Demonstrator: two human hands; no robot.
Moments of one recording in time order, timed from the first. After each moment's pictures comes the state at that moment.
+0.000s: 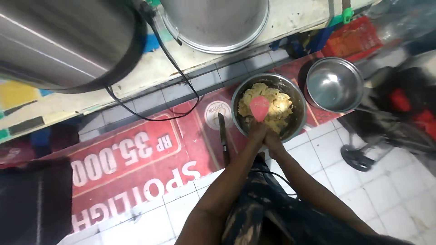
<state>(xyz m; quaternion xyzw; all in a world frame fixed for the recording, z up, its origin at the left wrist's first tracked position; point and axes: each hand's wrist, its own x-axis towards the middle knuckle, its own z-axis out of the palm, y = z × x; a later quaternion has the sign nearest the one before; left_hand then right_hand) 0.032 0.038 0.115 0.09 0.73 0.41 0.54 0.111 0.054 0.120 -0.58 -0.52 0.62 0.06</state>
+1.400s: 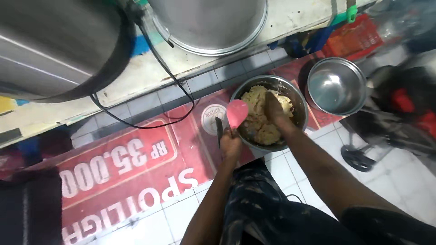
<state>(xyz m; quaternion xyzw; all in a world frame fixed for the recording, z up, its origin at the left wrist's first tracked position) -0.015 -0.013 0.116 0.12 0.86 0.34 0.36 0.060 0.197 0.052 -0.46 -0.85 0.25 -0.08</state>
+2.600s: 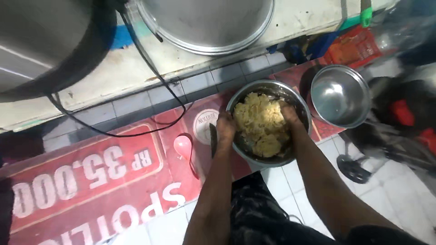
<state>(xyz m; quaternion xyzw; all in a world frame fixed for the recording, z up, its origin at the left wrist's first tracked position) -0.070 0.062 0.026 0.20 0.86 0.37 0.30 0.100 0.265 0.003 -0.58 -0.70 0.42 0.00</state>
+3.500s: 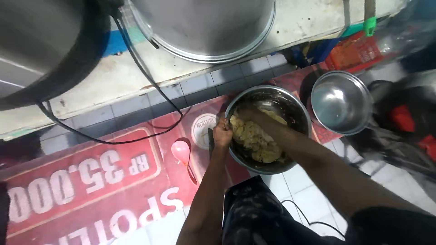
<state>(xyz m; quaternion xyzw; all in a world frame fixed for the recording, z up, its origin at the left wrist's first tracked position) -0.079 0.055 -0.005 0.23 0.84 0.40 0.28 -0.038 0.219 0.017 -0.29 -0.87 0.34 -0.22</state>
